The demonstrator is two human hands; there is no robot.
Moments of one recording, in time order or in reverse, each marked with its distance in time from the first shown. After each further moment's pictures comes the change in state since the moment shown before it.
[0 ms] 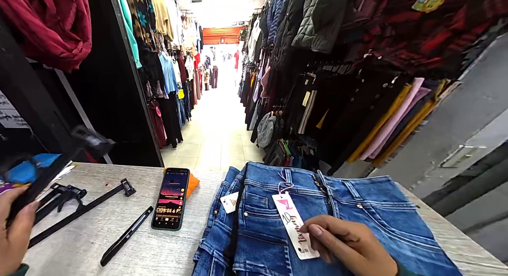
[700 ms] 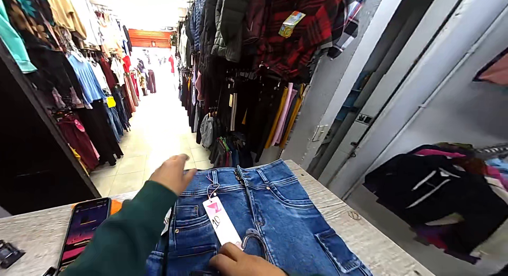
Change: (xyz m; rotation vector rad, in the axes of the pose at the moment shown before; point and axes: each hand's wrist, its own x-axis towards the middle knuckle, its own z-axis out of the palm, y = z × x) left_hand 0.104 0.398 0.148 -0.494 -0.884 0.345; right_hand 0.003 -0.097 0.040 -0.302 -0.421 0.543
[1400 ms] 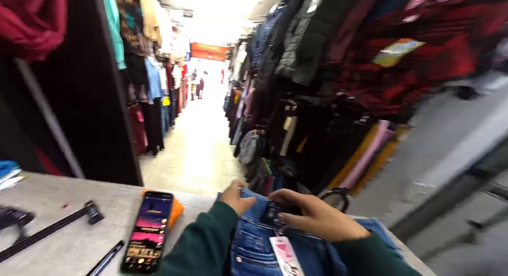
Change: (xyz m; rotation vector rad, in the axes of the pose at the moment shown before) left_hand 0.025 -0.054 0.058 -0.795 -0.006 -0.189; right_hand 0.141 0.078 -0.119 -0.011 0.139 -0.156
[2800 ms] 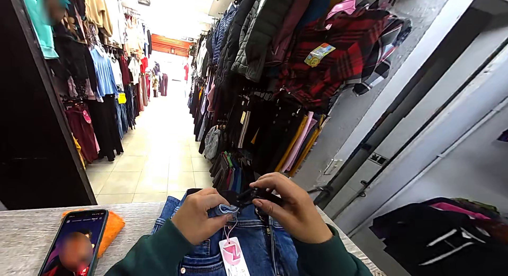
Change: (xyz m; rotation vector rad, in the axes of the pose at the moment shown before) left_hand -0.023 0.015 0.033 0.160 0.078 0.879; right_hand -0.054 0.010 -0.018 -0.056 0.597 -0.404
